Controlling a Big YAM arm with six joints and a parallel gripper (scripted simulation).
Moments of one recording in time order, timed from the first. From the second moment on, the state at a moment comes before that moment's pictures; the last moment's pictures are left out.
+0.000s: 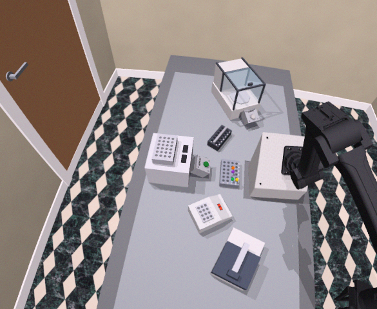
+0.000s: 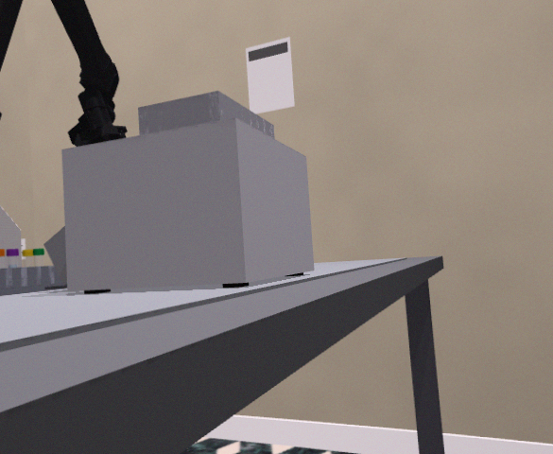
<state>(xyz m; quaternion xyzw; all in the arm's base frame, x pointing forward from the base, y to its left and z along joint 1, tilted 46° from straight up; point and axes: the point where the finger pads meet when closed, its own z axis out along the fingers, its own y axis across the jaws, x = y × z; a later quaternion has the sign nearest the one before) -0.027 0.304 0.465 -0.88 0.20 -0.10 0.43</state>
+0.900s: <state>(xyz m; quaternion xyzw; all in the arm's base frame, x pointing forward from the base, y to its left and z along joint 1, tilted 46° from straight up) 0.112 0.375 0.378 -0.89 0.33 -0.20 0.26</state>
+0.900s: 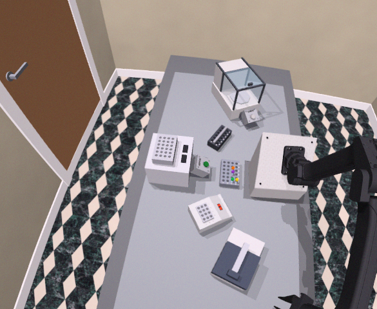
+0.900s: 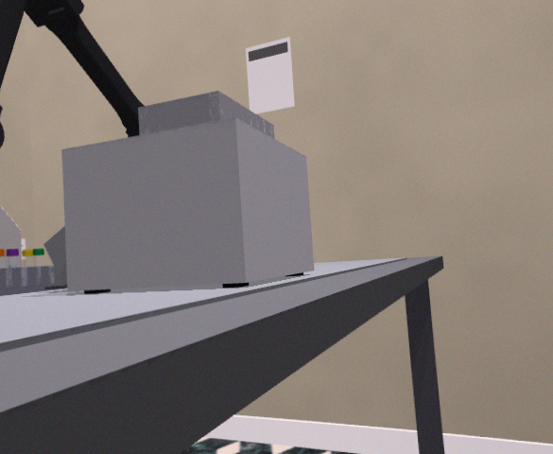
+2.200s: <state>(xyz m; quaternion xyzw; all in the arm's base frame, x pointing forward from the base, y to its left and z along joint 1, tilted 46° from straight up) 0.355 0.305 0.252 -0.83 0.52 -0.18 0.05</state>
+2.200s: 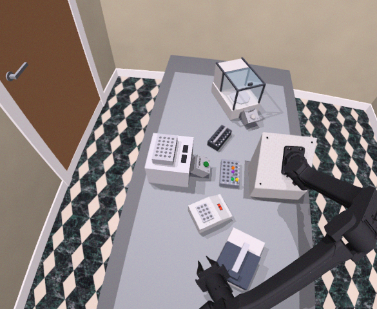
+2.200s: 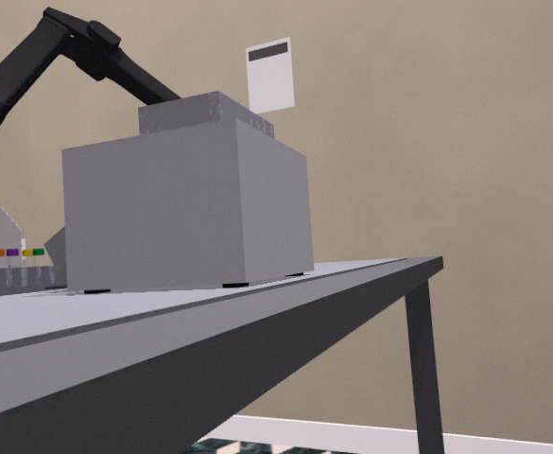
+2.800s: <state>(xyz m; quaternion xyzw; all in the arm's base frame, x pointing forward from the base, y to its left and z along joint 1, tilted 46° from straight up) 0.432 0.219 0.190 -0.79 0.59 -0.13 -0.02</state>
